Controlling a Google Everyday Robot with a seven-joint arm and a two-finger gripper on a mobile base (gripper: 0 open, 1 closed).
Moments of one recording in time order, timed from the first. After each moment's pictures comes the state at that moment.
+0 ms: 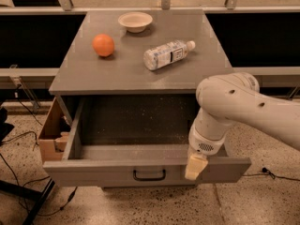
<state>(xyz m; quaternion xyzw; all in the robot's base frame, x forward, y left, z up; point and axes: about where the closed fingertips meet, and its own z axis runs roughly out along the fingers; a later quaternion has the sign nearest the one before) 0.442 -0.141 0.681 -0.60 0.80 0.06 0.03</state>
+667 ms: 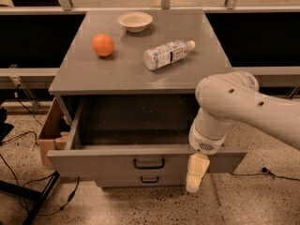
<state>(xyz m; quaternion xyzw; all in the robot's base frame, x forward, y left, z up) 0.442 -0.141 0.685 -0.60 0.80 0.06 0.03</state>
